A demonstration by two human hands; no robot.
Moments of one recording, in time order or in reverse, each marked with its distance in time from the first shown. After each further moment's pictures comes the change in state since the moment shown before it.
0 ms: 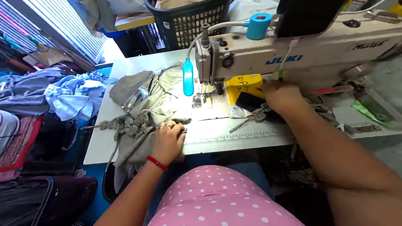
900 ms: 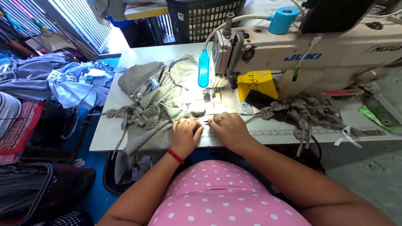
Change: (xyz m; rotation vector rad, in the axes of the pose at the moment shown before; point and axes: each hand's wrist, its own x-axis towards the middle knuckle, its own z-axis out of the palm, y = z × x) left_hand -0.007 0.015 0.034 -0.177 0.180 0.069; right_hand -0.076 -0.169 0.019 0.135 0.485 -0.592
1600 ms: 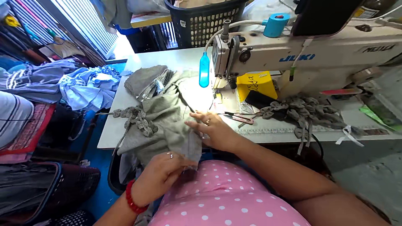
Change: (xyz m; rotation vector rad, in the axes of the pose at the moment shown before) left_hand -0.086 0.008 -0.116 -0.293 -0.116 0.391; right_hand 0.020 -0.019 -0.003 0.673 -0.166 -0.077
